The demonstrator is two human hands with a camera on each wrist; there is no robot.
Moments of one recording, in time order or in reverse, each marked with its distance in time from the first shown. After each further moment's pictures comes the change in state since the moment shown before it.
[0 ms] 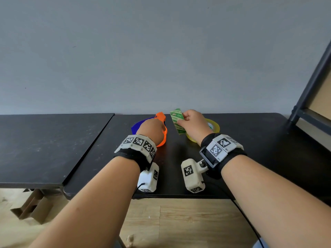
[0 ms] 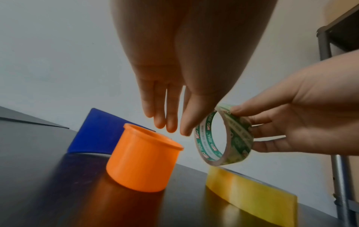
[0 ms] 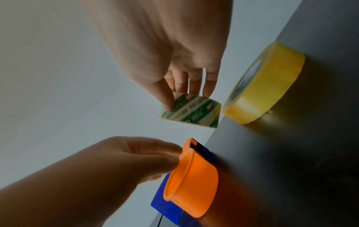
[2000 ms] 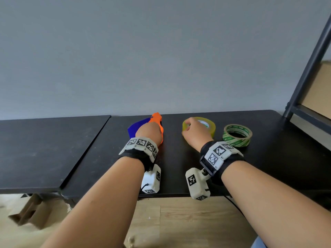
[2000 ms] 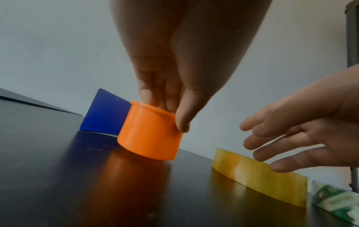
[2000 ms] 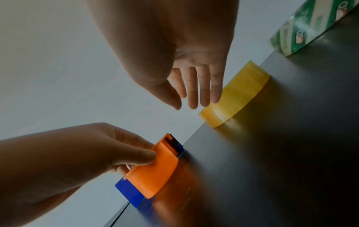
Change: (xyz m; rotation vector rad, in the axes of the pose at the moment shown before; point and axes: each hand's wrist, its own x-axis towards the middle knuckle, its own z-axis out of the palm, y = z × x) left_hand 0.004 0.006 0.017 -0.029 0.039 -0.058; right_hand -0.016 0.022 -0.004 -0.244 -0.089 0.119
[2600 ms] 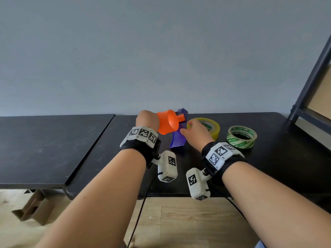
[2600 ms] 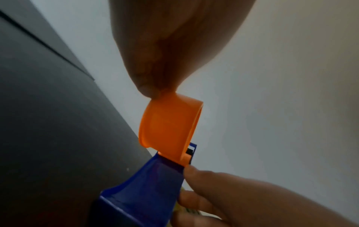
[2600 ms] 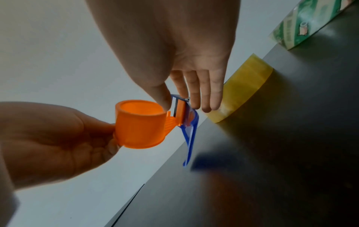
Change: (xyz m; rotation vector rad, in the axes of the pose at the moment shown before) left_hand 0.018 -0.005 -0.027 -0.534 0.133 -0.345; right_hand -0.001 -0.009 0.007 0.079 -0.028 0.021
